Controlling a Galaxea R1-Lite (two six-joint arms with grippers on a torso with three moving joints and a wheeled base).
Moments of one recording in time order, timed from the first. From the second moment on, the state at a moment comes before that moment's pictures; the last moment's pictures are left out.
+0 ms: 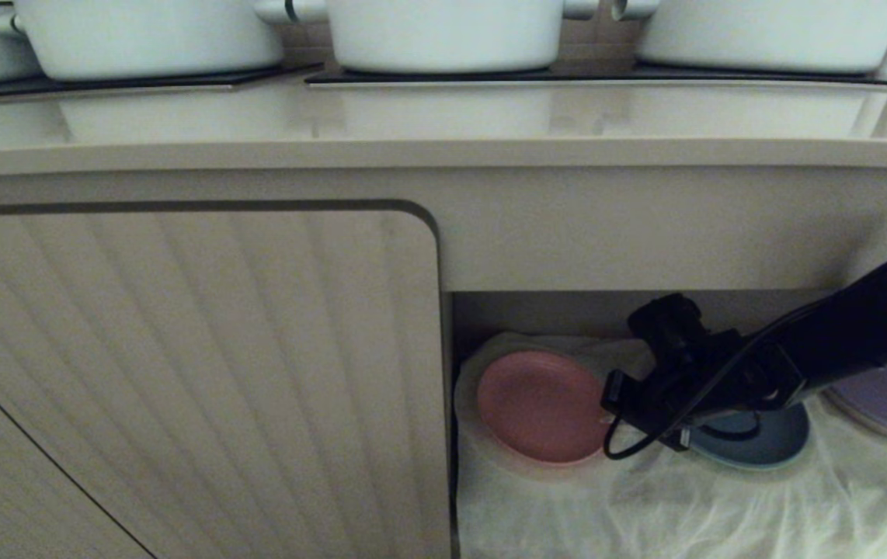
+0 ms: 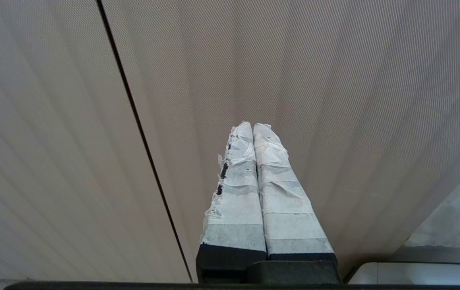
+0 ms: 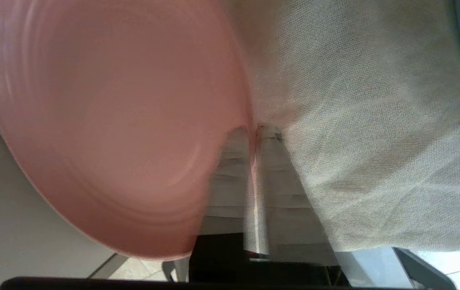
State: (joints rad) left arm 0.00 0.00 0.00 0.00 0.00 0.00; right arm 0.35 2.06 -1.02 -0.04 0.06 0.77
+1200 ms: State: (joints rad) left arm 0.00 0.00 0.00 0.00 0.00 0.00; right arm 0.36 1.86 -0.83 -0.04 0.01 0.68
